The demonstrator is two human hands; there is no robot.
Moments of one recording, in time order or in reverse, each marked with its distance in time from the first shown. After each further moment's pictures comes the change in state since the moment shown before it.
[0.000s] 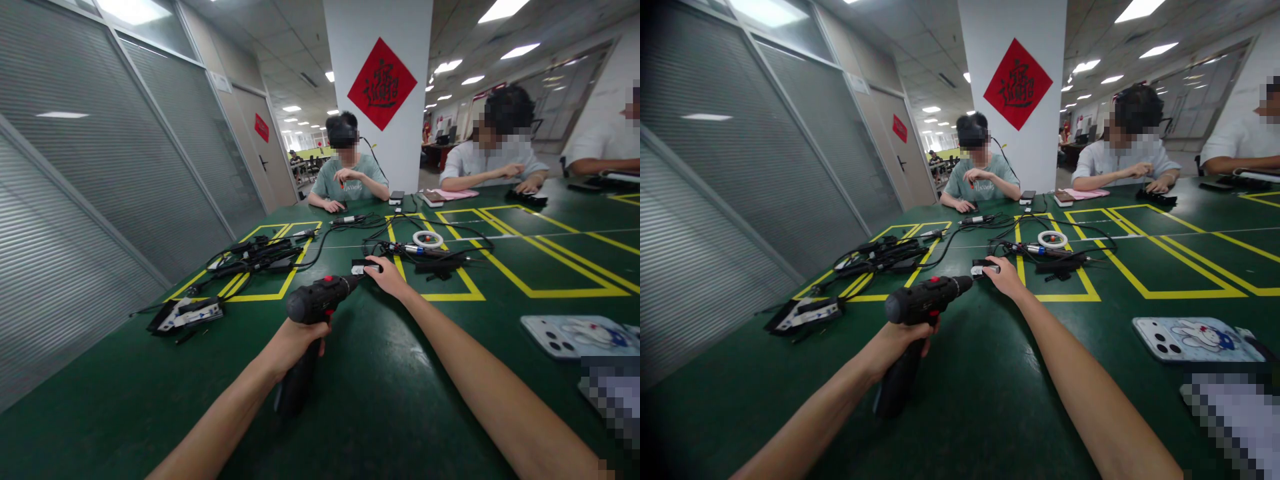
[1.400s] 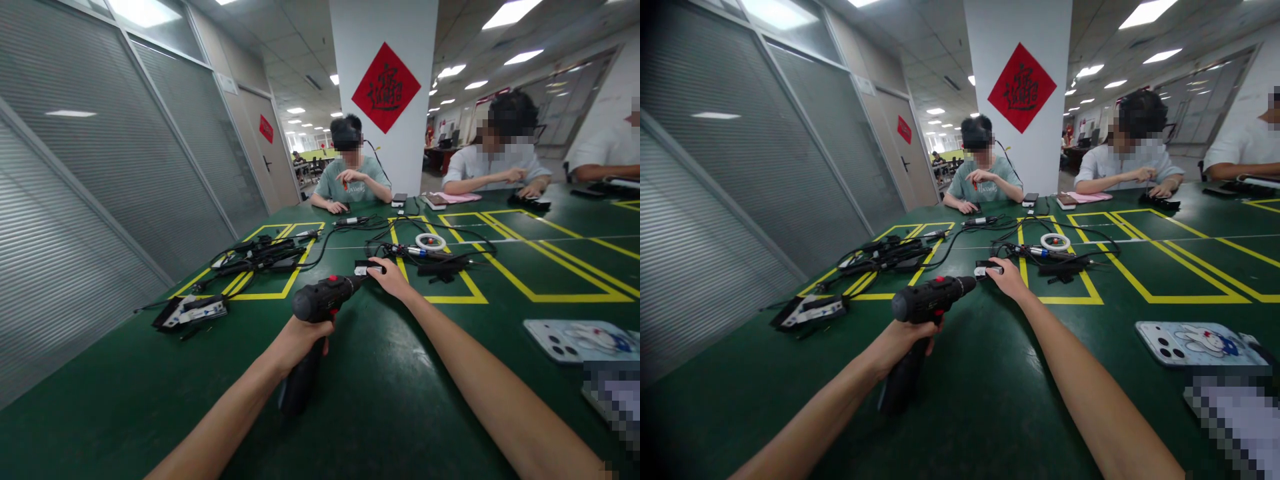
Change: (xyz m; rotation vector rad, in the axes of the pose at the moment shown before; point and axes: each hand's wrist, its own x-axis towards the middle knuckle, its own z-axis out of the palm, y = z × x) left_hand 0.005 -0.015 -0.006 -0.004 -0.013 0.036; right_hand 0.000 0.002 0.000 -0.016 0.002 -0.007
